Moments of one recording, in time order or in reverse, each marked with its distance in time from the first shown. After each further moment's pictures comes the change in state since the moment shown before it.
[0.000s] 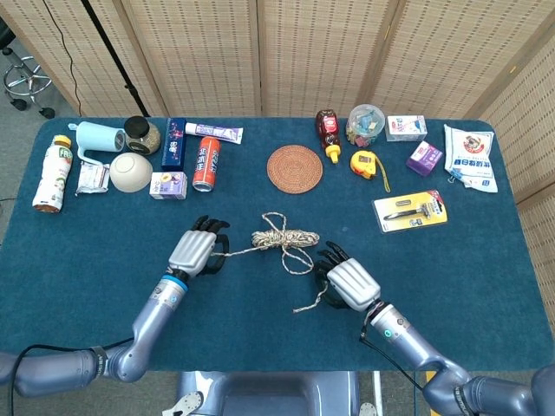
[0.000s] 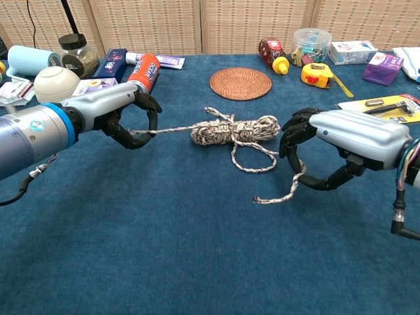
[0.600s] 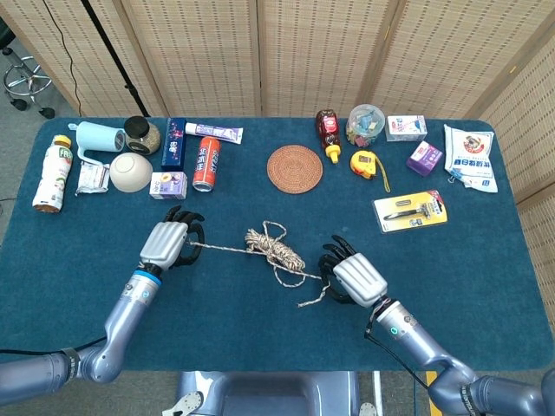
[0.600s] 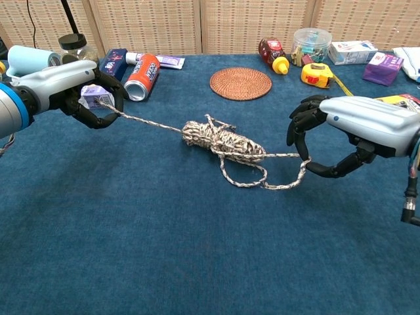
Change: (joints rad) left arm 0.064 0.118 -0.002 -0.053 0.056 0.032 -0.093; right arm -0.005 0.038 0.011 -0.025 0.001 0.020 -0.001
